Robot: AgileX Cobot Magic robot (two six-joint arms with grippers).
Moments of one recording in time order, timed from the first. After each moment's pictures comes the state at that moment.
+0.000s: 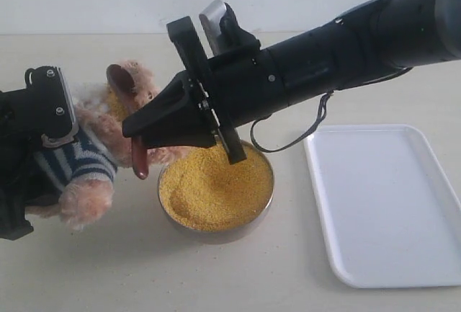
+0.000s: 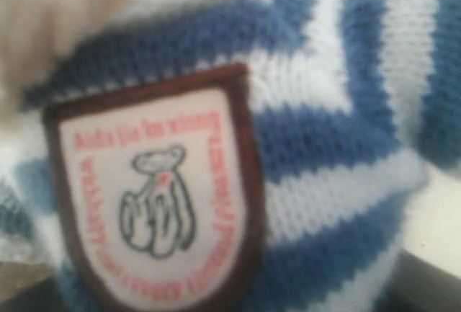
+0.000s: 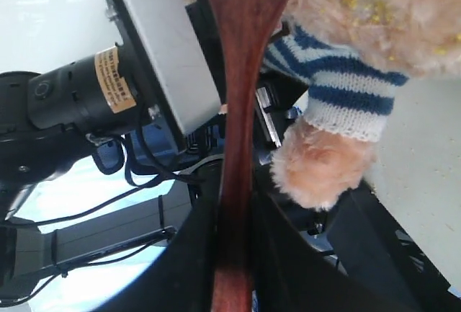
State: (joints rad) left arm -0.32 1.34 -0.66 0.03 0.61 0.77; right arm 0.53 1.85 -1.09 1.56 1.22 -0.66
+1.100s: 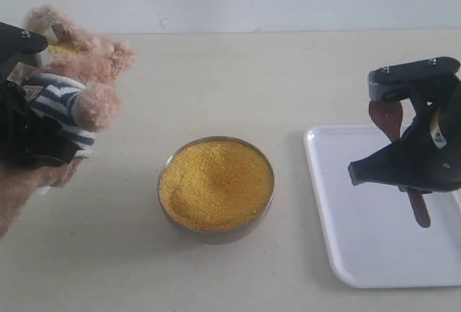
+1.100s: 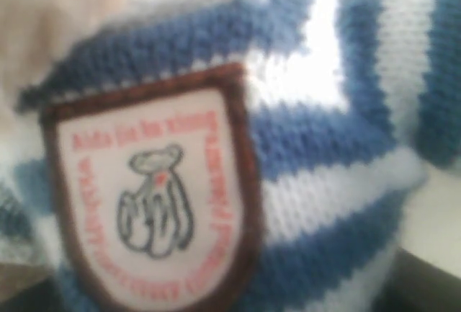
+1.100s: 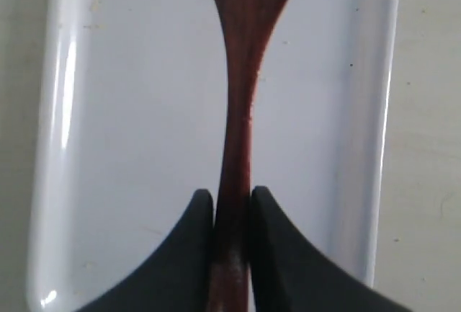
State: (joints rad) left arm -0.32 1.34 -0.76 0.11 0.68 -0.07; right arm 0.52 1.38 -0.68 -0.40 0.70 0.65
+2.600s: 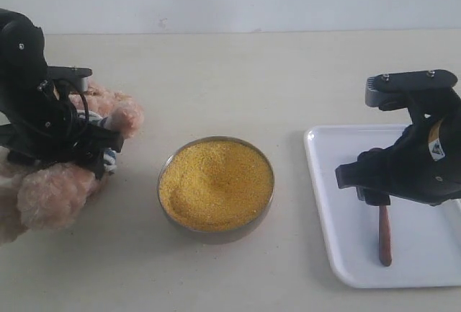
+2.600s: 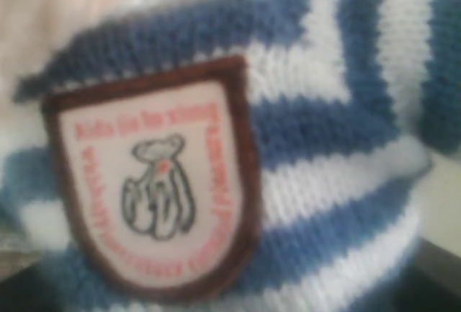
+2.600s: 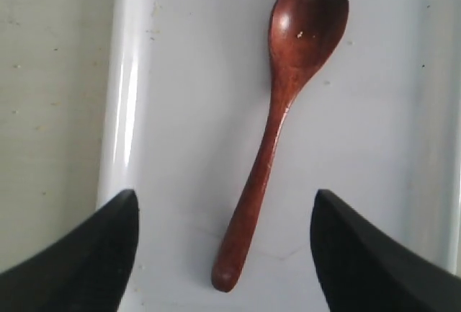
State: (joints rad) left arm -0.28 1.80 -0.99 0.07 0.77 -0.32; right arm 0.52 1.35 -0.62 -0.28 0.56 0.62
